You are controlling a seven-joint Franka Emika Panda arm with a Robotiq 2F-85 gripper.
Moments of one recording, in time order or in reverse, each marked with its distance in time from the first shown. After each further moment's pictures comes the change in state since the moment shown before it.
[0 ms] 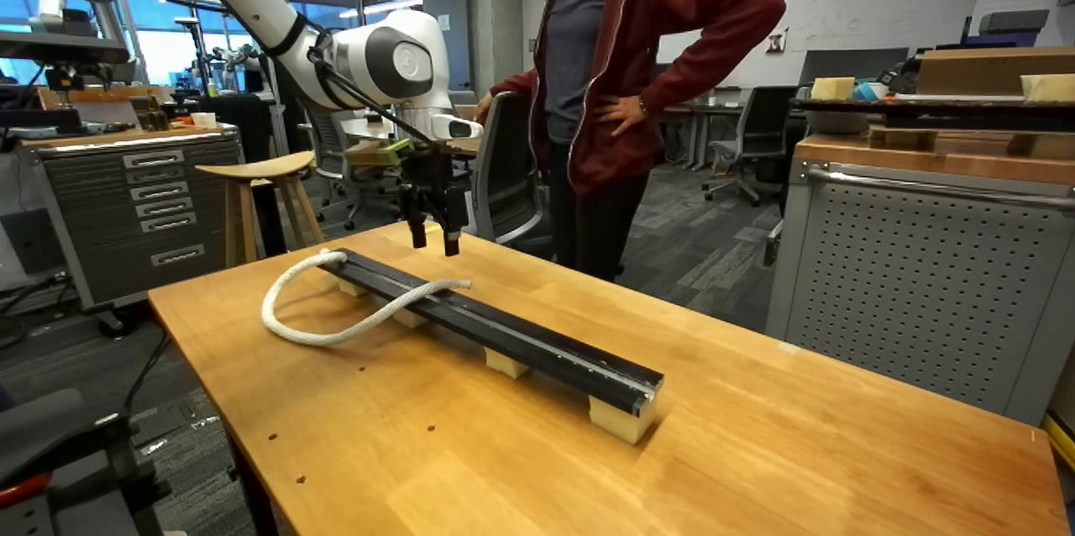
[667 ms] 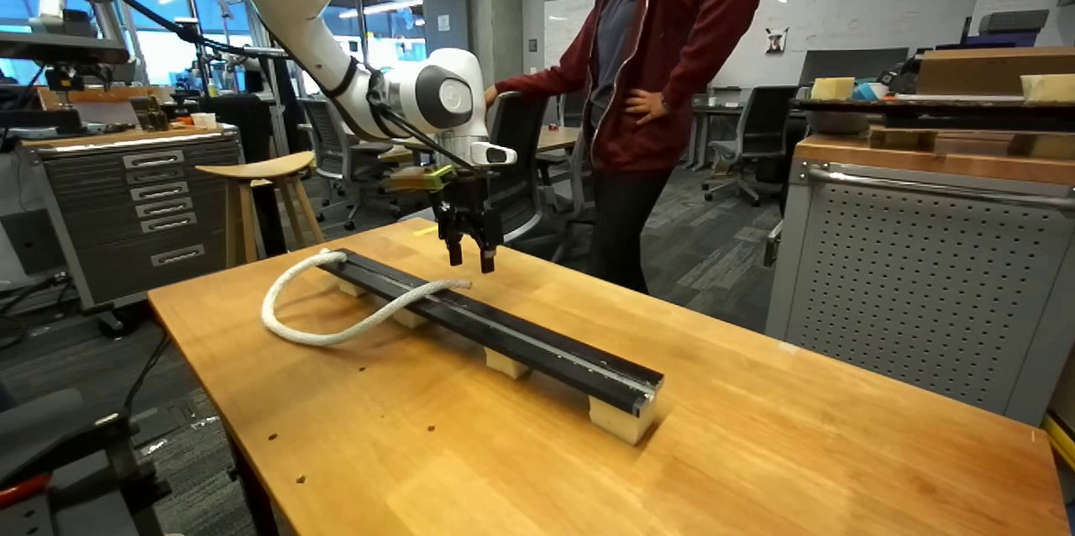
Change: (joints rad) arm 0.007 0.249 -0.041 0.305 0.001 -0.086 0.000
